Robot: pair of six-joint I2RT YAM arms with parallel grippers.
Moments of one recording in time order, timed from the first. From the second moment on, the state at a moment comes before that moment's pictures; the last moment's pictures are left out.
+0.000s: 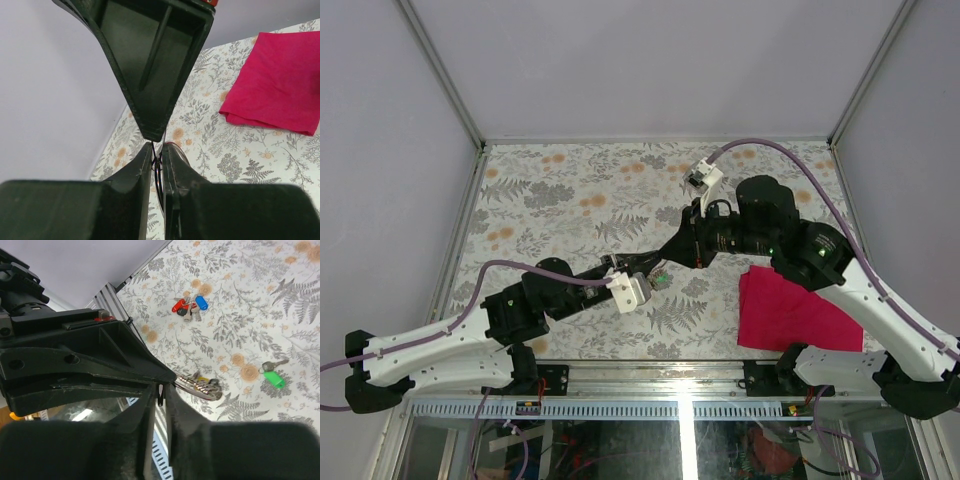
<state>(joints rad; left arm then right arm) -1.21 0.85 0.86 0.00 -0.07 0.58 0.87 1.12 1.43 -0.70 -0.35 0.37</state>
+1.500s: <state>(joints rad) -1.21 0.78 1.00 -0.55 -0.50 -0.09 0.86 1.56 1.01 -0.43 -0.10 0.51</state>
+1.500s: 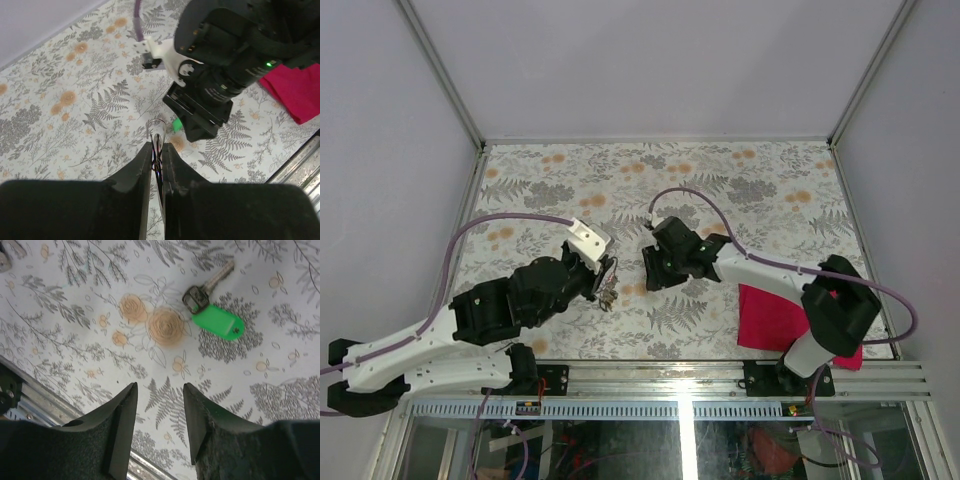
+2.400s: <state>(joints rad) -1.21 0.83 1.04 -0.65 -0.55 -0.09 0.91 1.91 1.35 -0.58 0.07 0.50</state>
